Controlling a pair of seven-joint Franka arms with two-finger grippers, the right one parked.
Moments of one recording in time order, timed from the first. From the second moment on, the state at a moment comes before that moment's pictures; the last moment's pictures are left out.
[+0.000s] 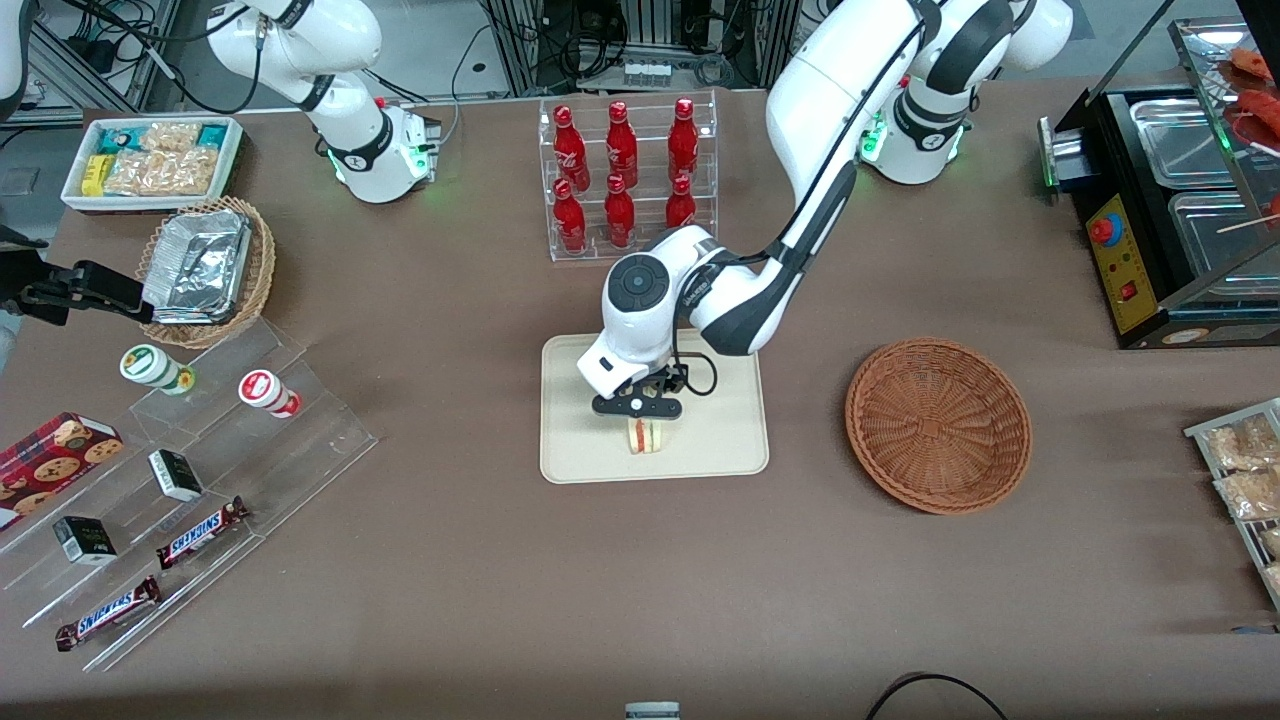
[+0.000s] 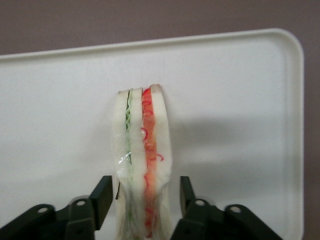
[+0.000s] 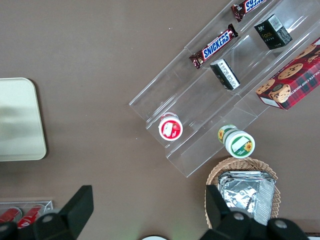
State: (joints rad) arm -0.73 0.76 -0.09 -1.41 0.07 2.23 -0.79
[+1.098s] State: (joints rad) arm -0.48 0.16 0.07 -1.50 0.06 1.66 -0.61
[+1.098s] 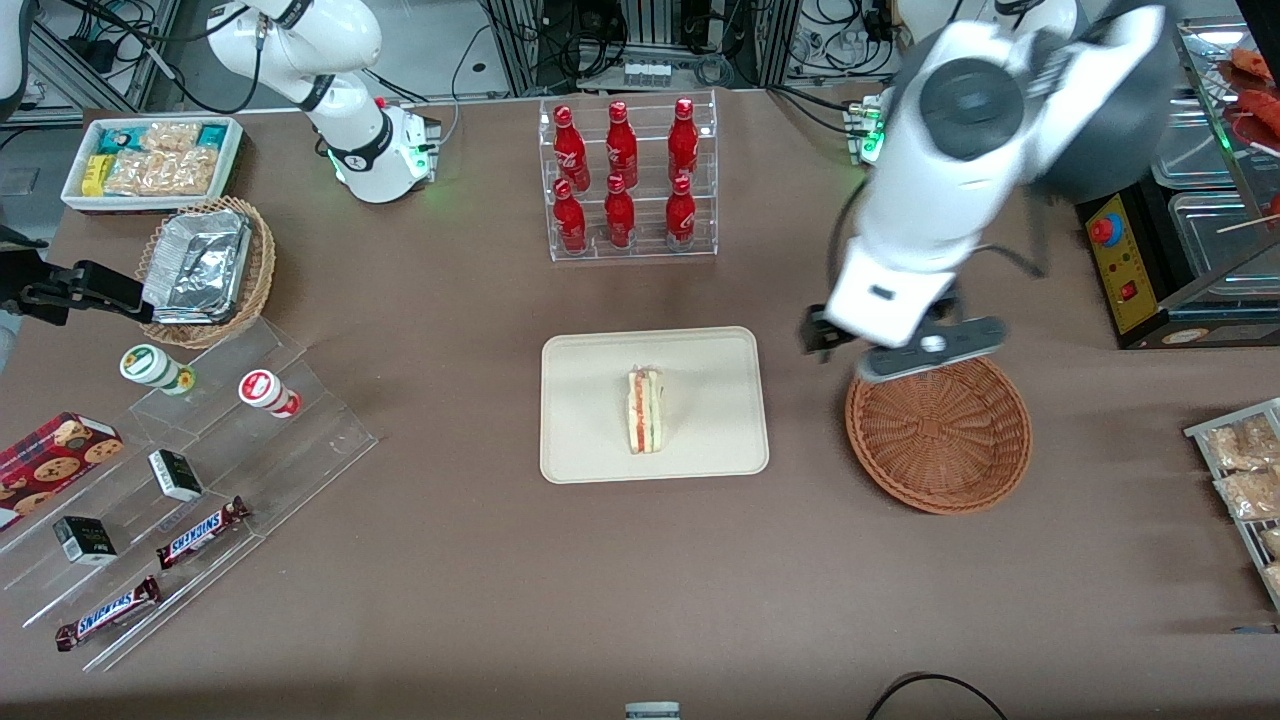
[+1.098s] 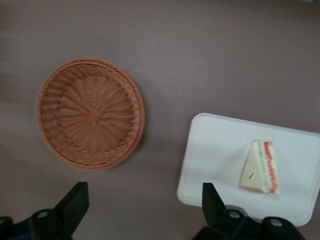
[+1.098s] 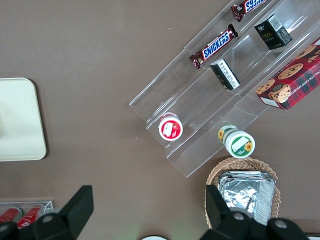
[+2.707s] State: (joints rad) arm -0.08 -0.08 0.07 -1.60 -0.01 1.50 0.08
